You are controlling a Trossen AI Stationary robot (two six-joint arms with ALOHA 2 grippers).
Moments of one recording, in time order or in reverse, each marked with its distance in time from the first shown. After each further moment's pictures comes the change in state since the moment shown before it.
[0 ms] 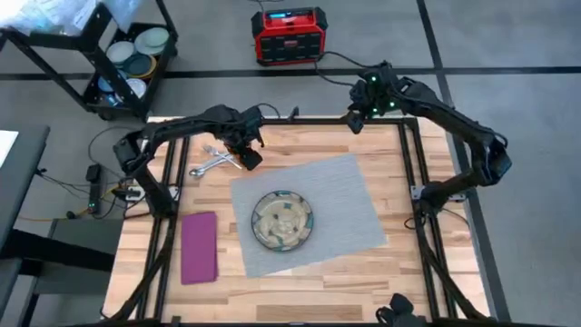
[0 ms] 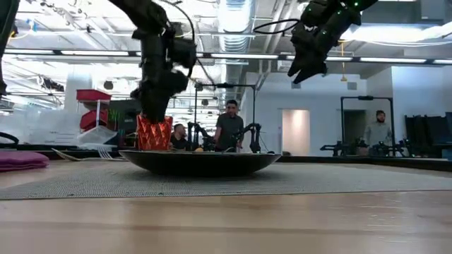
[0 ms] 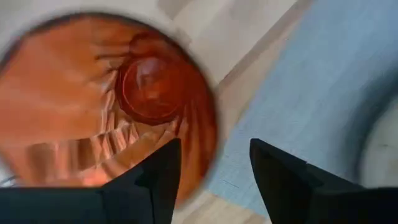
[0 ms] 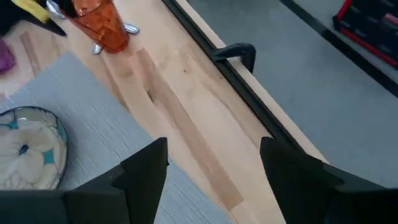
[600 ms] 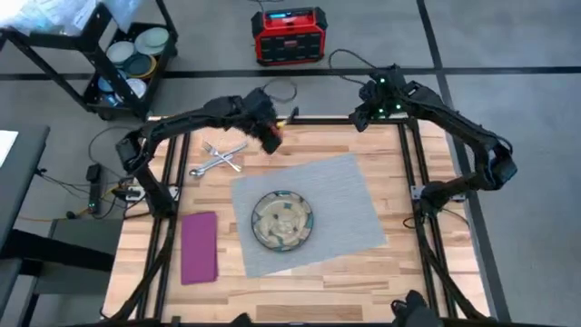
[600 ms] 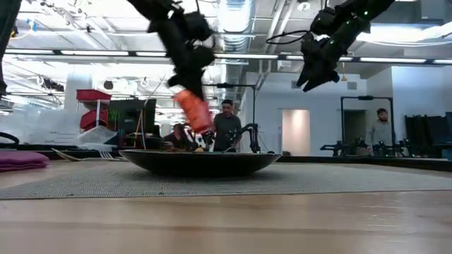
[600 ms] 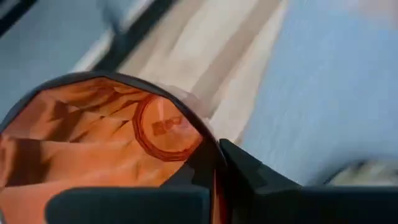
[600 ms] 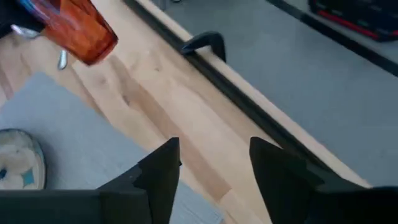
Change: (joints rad) left arm -0.039 0.085 0.317 0.238 0.080 0.103; right arm -0.110 -0.060 -0.120 0.069 -0.001 0.080
